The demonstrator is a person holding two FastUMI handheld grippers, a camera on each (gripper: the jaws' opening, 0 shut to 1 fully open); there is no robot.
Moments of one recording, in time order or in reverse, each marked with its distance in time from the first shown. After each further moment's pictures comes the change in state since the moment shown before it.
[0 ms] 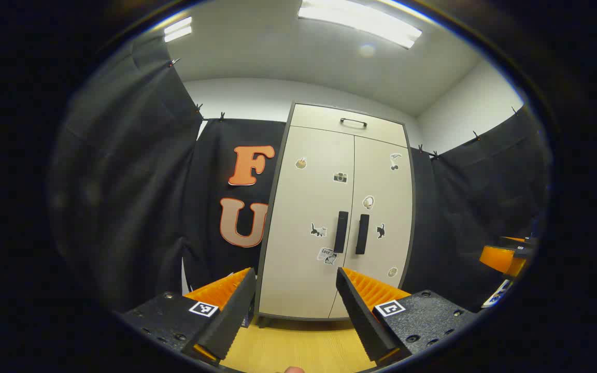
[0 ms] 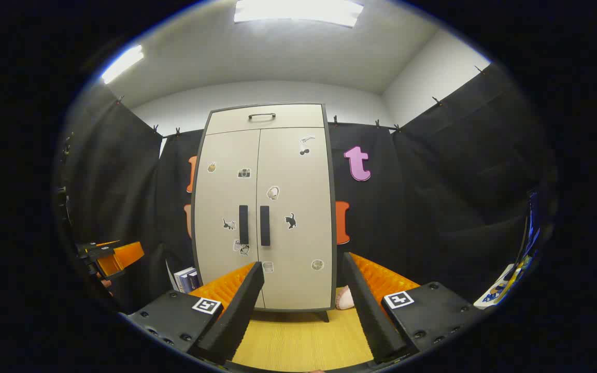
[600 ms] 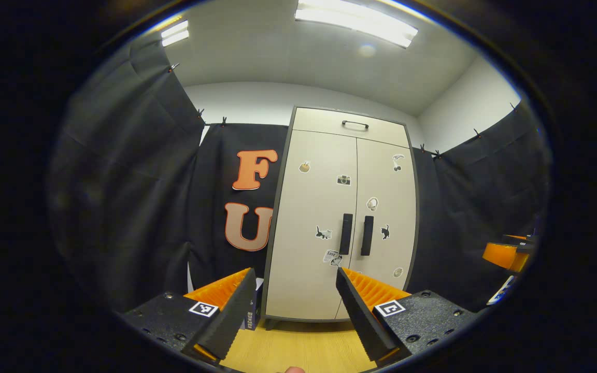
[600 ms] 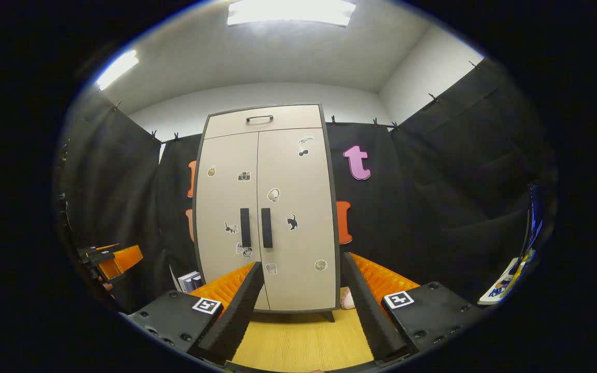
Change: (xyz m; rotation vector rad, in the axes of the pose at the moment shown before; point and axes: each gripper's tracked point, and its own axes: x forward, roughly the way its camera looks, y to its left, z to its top) left arm -0.003 0.009 0.006 0.021 -0.021 0.020; right arm 0.001 0.001 0.002 0.034 -0.011 0.002
